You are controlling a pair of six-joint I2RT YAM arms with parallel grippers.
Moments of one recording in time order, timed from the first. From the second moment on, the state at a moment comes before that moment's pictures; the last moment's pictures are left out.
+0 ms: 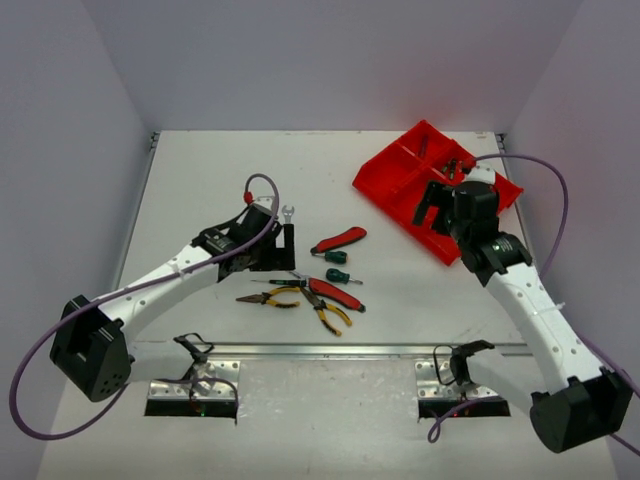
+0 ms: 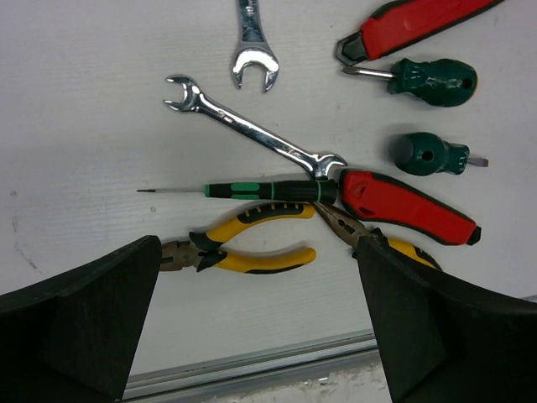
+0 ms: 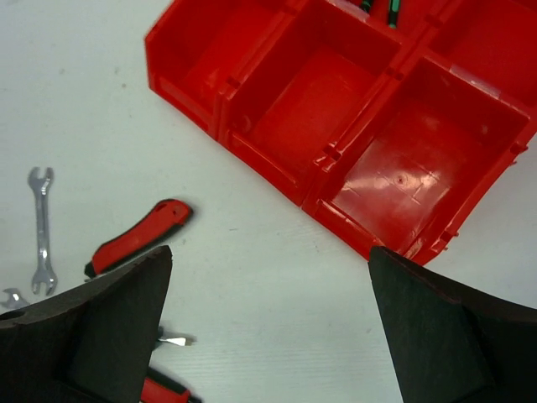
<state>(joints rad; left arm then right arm) -0.59 1.23 0.88 -0.61 -0.18 -0.58 0.26 1.03 0.88 -0.41 0.27 0.38</state>
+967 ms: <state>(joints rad) -0.65 1.70 1.08 -0.62 0.03 -0.14 0.26 0.77 0.79 -0.44 0.09 0.31</state>
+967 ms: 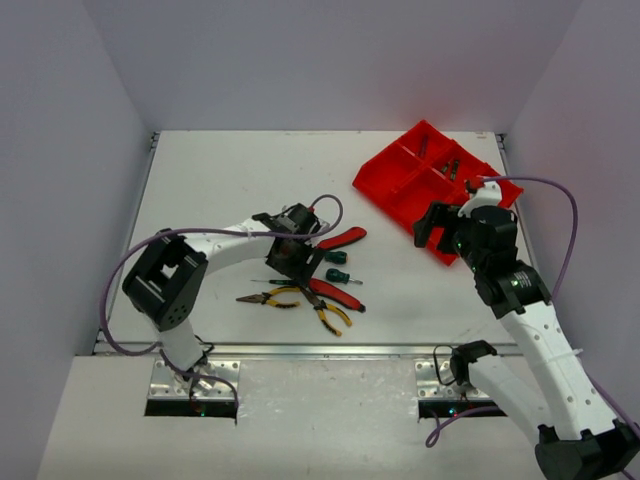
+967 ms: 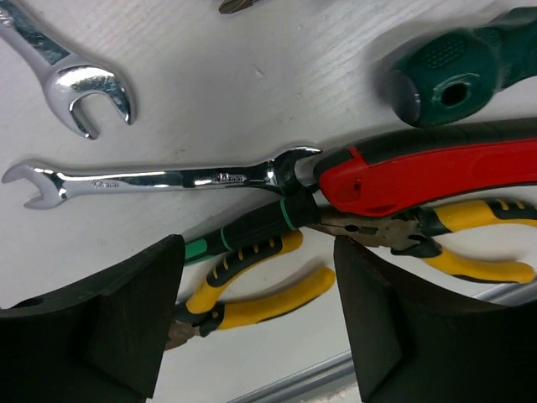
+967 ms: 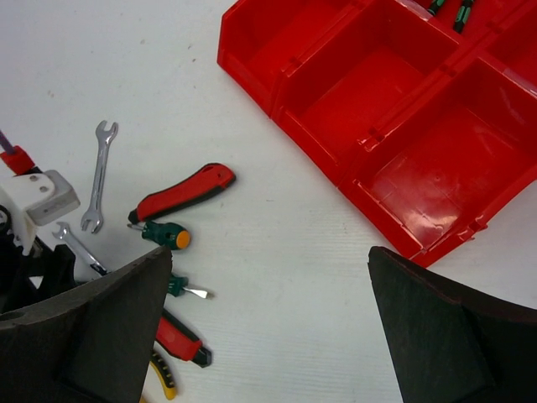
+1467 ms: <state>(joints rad) -0.65 1.79 1.08 -0.59 0.01 -0.13 0.26 0.76 0.78 -0.44 0.09 0.30</state>
